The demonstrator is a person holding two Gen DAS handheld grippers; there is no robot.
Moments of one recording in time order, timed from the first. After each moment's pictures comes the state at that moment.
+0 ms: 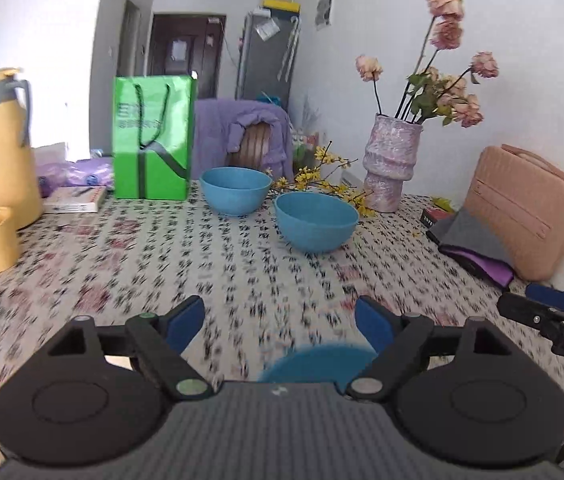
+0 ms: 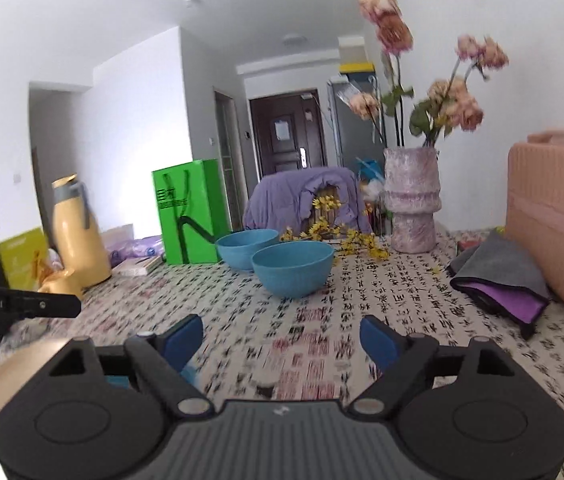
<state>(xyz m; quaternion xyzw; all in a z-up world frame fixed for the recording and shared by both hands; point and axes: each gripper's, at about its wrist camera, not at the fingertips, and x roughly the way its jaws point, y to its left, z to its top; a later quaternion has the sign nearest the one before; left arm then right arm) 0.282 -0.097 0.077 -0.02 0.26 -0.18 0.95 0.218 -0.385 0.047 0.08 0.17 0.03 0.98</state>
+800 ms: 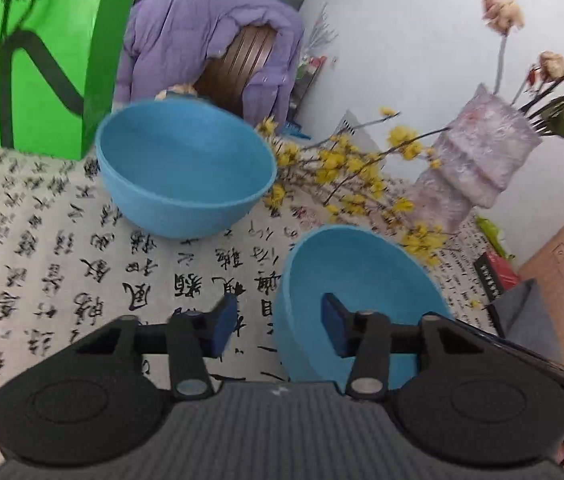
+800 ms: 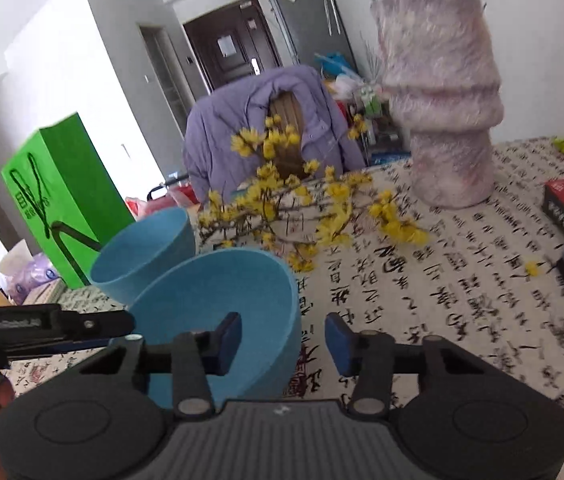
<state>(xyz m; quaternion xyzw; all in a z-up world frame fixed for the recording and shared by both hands) 0.631 -0.184 -0.003 -0.12 0.41 -0.21 0.88 0.572 -0.435 -0.014 0.17 0.31 0.01 0.94</state>
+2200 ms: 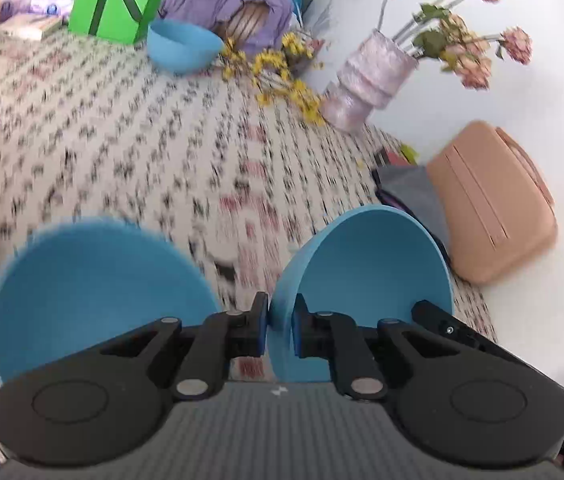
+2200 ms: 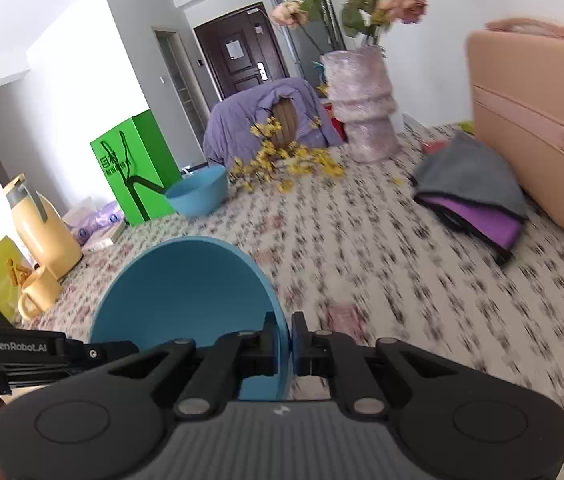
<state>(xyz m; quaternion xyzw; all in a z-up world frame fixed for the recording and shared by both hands) 0.271 -0.204 0.046 -0.17 0.43 -0.20 0.86 0.216 -0.458 0.041 0.16 0.31 0.01 0.94</state>
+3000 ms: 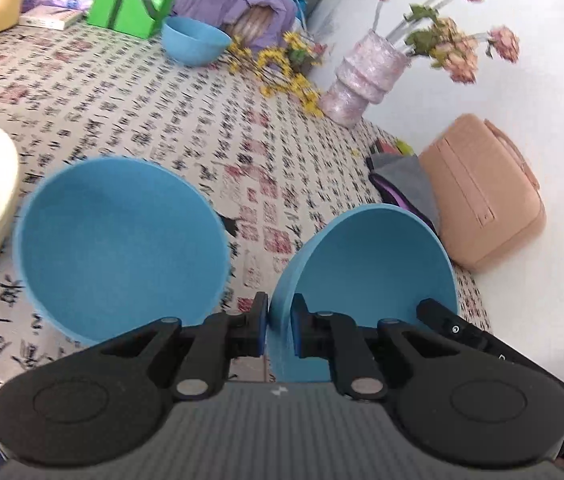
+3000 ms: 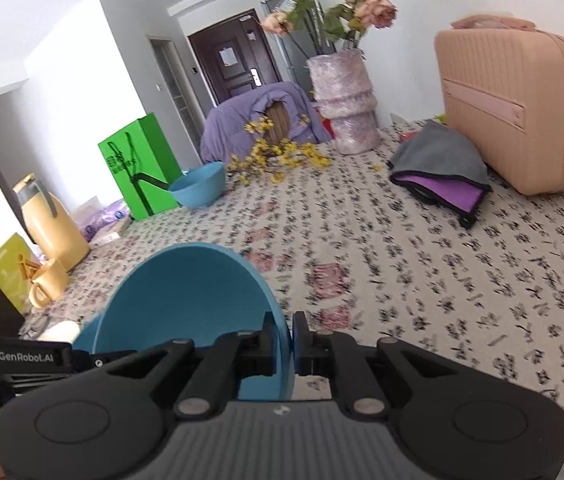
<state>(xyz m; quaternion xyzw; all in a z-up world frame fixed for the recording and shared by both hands) 0.214 -0.190 0.046 -0.19 0.42 -0.18 0.87 0.164 -0.449 0.043 0.17 0.29 0.02 0.94</state>
